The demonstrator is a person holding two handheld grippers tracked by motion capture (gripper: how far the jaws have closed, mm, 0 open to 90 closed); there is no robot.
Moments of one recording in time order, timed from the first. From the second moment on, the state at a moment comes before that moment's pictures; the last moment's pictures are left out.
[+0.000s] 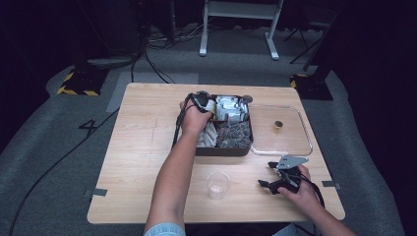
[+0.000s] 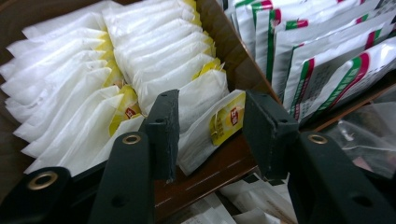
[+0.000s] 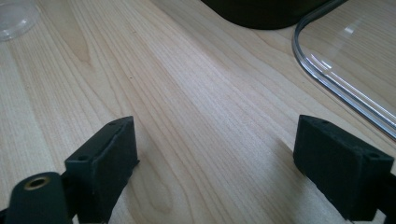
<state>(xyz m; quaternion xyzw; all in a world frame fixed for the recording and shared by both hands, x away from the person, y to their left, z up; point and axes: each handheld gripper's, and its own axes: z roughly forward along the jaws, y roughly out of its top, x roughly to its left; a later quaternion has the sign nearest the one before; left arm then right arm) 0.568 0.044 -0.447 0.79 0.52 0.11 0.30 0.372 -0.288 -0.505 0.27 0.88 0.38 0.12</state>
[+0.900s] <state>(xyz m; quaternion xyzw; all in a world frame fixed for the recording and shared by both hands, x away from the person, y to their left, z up) 0.566 0.045 -0.430 0.82 0.49 0.13 0.28 0.373 -0.288 -0.505 0.27 0.88 0.38 0.12</state>
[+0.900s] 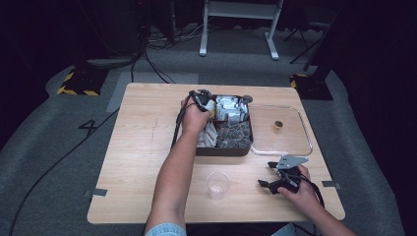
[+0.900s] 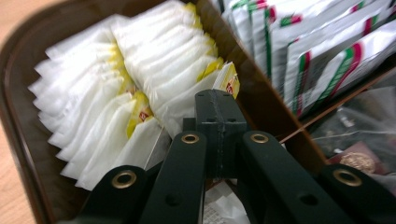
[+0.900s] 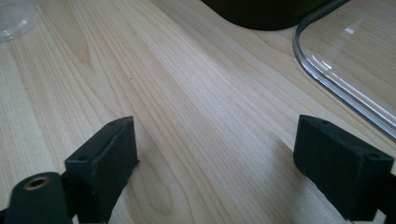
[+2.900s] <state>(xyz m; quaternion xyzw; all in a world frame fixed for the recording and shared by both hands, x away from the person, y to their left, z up) 0.372 0.094 -0.326 0.79 0.32 0.12 0.51 0.369 -0.284 -0.505 0.27 0.88 0.38 0.12</state>
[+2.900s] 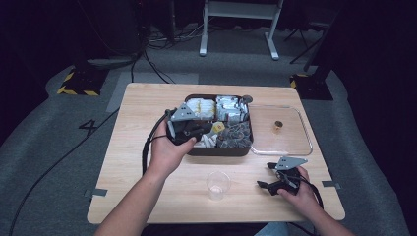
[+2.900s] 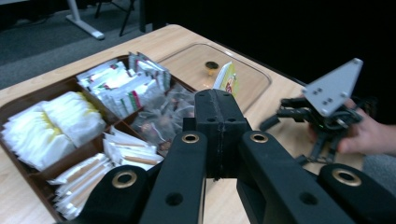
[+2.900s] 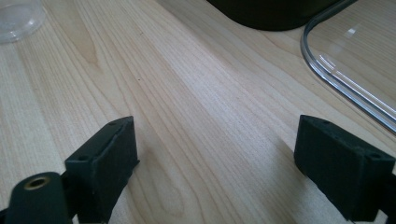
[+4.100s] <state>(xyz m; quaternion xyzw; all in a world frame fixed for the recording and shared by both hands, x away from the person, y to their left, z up) 0.312 0.069 -0.390 0.81 0.27 0.10 0.51 0.369 -0.284 -0.505 0.27 0.88 0.38 0.12</state>
